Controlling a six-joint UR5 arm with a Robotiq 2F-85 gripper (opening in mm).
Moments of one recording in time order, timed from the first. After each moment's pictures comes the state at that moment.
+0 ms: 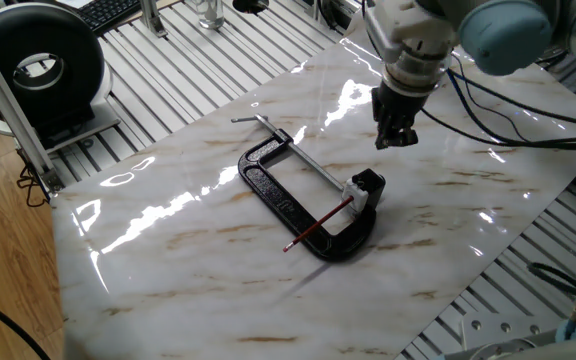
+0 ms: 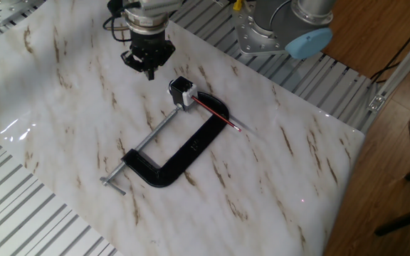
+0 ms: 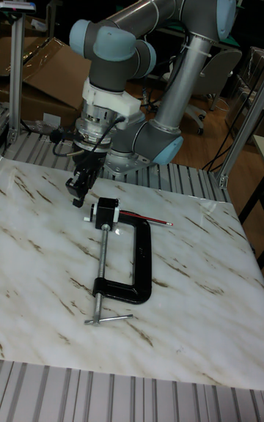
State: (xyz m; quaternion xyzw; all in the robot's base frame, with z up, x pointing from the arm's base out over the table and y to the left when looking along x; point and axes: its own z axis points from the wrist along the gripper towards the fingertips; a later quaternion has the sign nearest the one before) arm 0.435 -0.110 0.082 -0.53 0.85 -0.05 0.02
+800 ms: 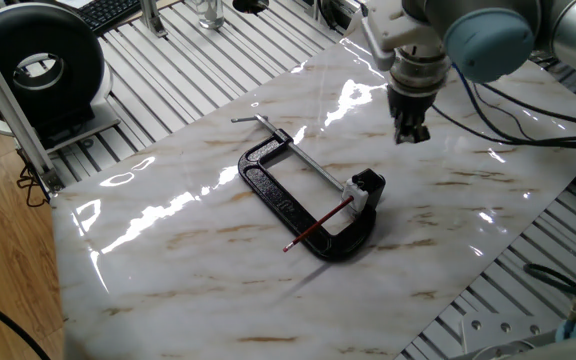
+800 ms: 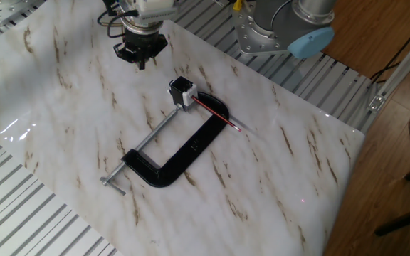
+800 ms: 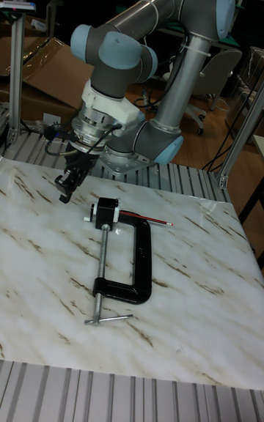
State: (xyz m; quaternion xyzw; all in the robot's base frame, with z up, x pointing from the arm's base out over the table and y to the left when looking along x) arm 0.426 -0.125 0.078 -0.53 0.84 -0.06 -0.01
